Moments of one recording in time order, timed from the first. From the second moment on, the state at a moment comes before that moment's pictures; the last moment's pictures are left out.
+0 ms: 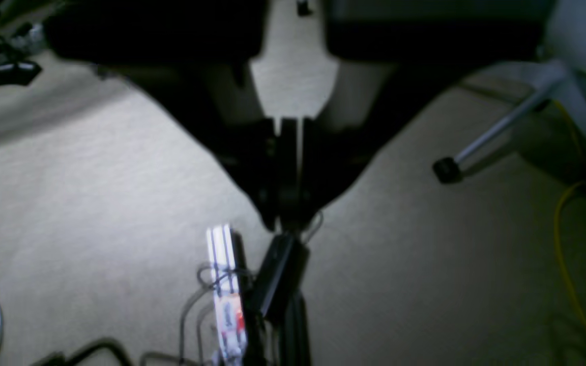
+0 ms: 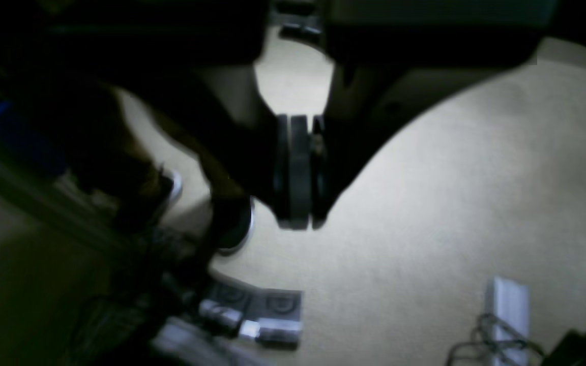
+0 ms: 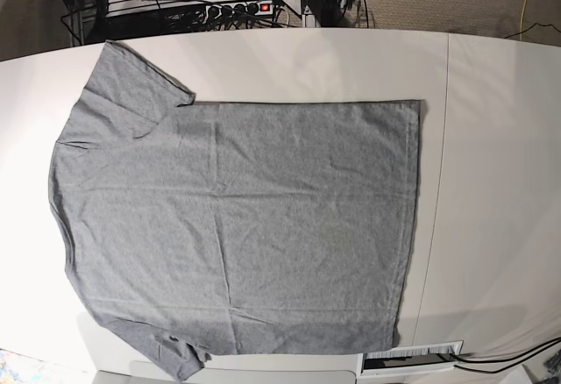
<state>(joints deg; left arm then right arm) 56.9 -20.3 9.8 75.1 -11.2 -5.7 2.4 -54.2 34.9 -1.9 74.0 8.2 10.0 -11.8</state>
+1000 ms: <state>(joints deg) 72.1 -33.2 1.3 132.6 20.3 -7.0 21.1 -69.5 35.6 11.9 130.3 -26.2 10.3 -33.1</state>
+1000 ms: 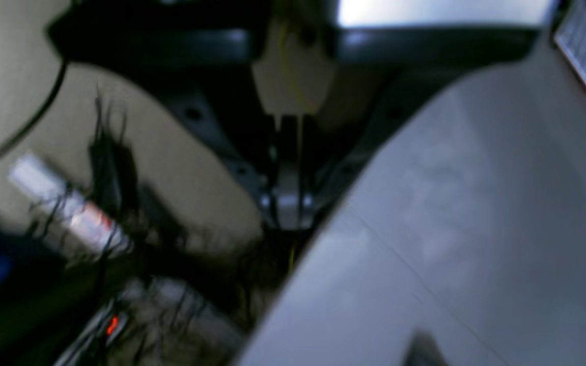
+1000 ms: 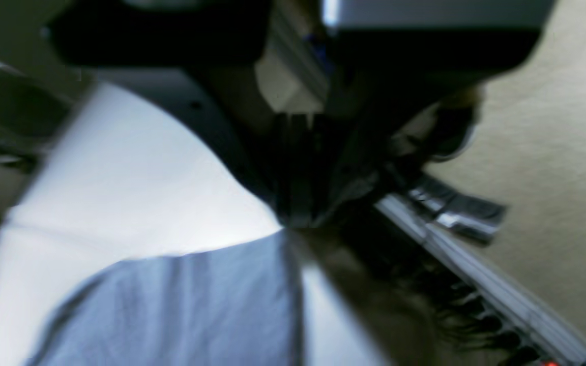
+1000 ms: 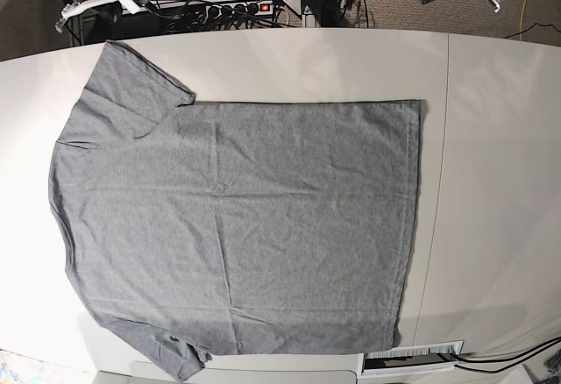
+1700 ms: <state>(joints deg) 47.5 -35.9 1.4 127.0 20.1 -14.6 9.4 -67.1 35.7 11.9 133.2 -35.1 11.3 -35.0</state>
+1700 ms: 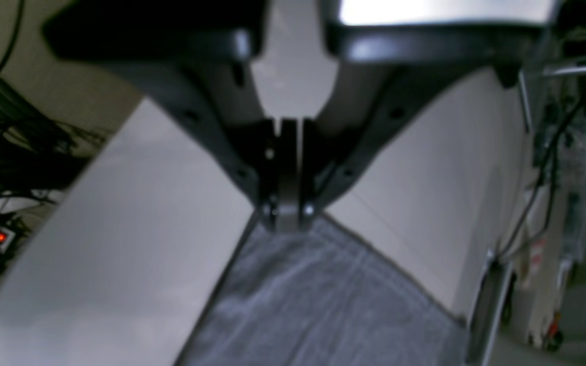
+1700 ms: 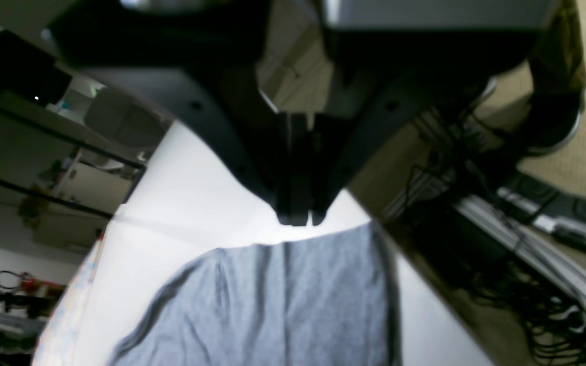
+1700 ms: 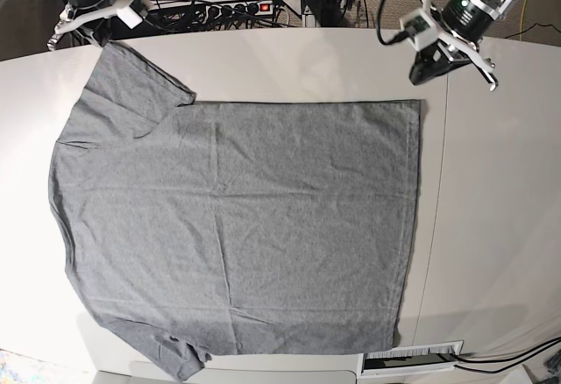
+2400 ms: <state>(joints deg) 24.5 -36.2 21.5 103.5 31.3 -15.2 4.3 -65.0 35.6 11.9 133.2 -32.2 13.6 -34.5</state>
